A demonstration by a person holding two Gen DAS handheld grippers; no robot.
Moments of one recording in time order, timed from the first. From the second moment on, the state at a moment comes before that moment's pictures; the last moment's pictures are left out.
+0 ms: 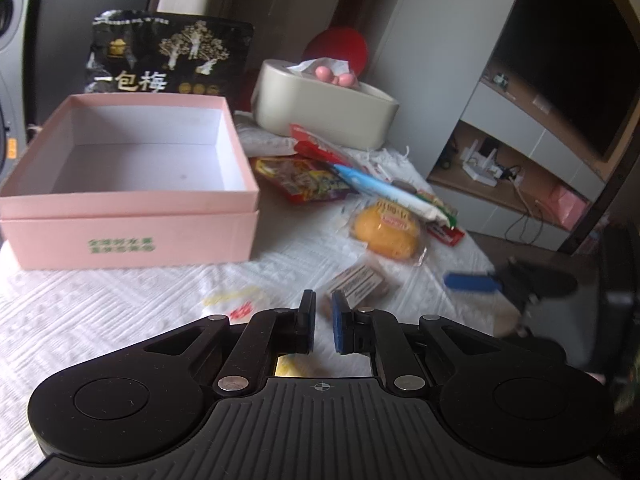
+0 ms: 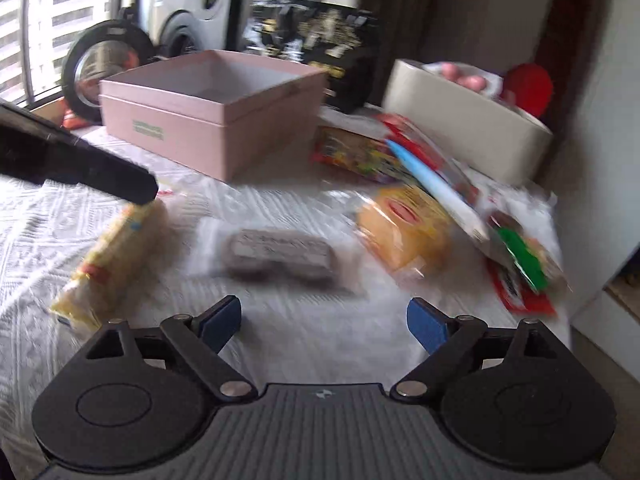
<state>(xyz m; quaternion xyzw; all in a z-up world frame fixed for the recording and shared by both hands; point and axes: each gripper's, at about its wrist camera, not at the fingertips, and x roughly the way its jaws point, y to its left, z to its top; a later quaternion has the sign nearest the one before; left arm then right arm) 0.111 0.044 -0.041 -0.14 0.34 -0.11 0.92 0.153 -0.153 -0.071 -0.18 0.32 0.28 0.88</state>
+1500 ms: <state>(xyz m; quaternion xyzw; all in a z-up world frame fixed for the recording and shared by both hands) 0.101 0.045 -0.068 -0.17 0.40 -0.06 0.90 0.144 -0.204 -0.085 -0.06 0.37 0.19 0.91</state>
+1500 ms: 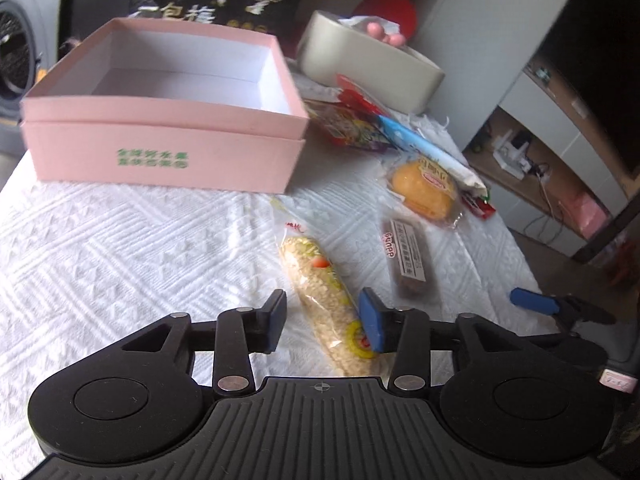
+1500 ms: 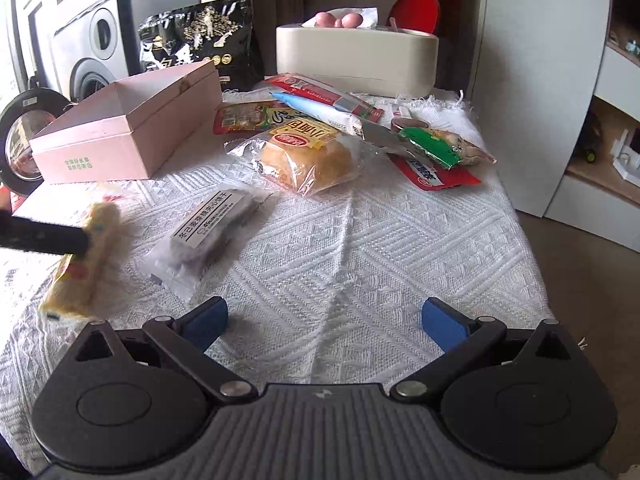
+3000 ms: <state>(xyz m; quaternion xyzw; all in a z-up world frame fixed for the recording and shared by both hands) 0.056 0.123 -0.086 -0.18 0.33 -0.02 0.93 0.158 -0.103 -0.071 -0.06 0.38 0.18 0.91</state>
